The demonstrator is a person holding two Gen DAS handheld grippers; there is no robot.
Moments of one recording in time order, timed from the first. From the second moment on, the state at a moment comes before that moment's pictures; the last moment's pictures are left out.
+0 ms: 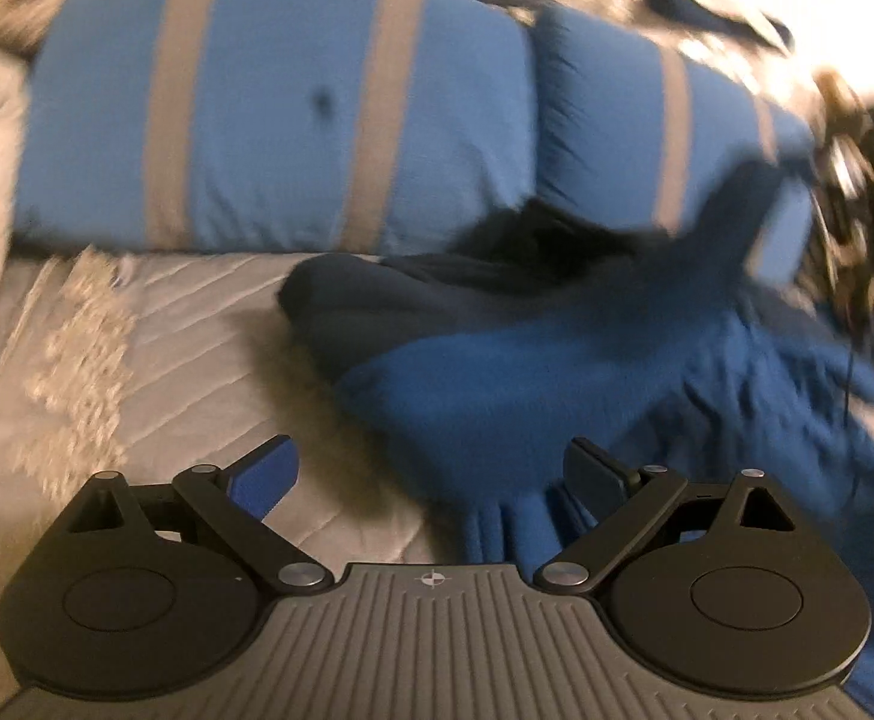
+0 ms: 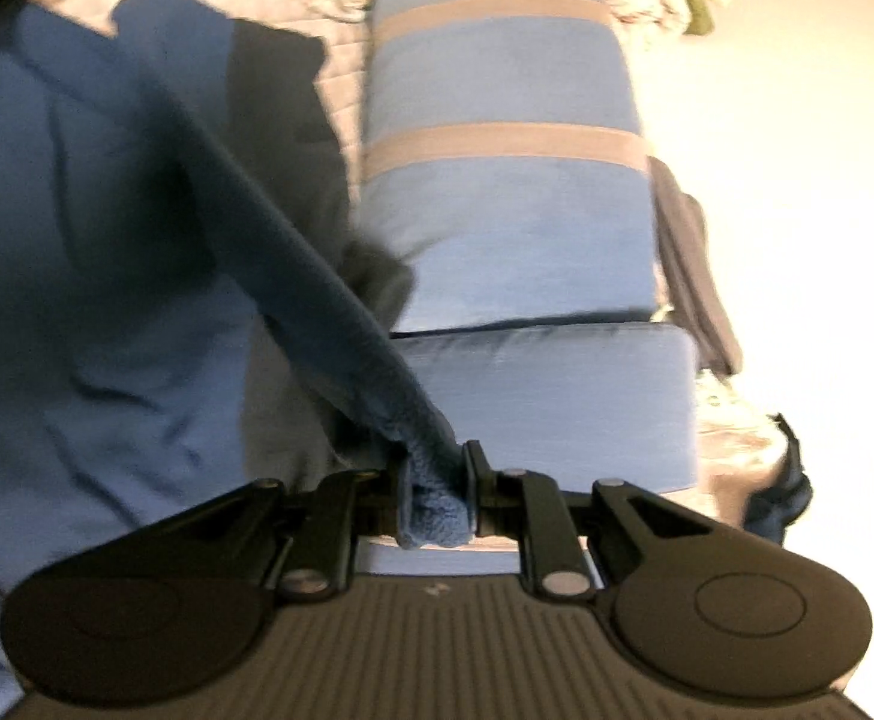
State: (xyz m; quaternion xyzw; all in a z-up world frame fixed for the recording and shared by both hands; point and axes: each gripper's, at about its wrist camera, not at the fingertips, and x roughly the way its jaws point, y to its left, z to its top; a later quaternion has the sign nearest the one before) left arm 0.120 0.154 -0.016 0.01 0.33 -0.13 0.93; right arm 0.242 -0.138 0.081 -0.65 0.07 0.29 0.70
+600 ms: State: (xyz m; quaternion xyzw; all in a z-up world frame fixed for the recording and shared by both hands) left arm 0.155 0.079 -0.051 0.22 0.33 -0.15 0.91; right arm 0.281 -0.128 0.182 -0.65 0.02 0.20 0.73
